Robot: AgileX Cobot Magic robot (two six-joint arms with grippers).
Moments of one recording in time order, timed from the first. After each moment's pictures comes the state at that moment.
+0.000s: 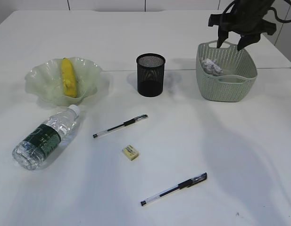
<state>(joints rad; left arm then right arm) 0.04 1.50 -1.39 -1.30 1.01 1.28 0.08 2.31 -2.32 -0.06 1.16 0.29</state>
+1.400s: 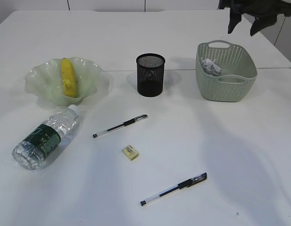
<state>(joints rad) 0.04 1.48 -1.39 -1.04 1.01 1.09 0.08 2.22 -2.32 -0.08 1.25 0.27</state>
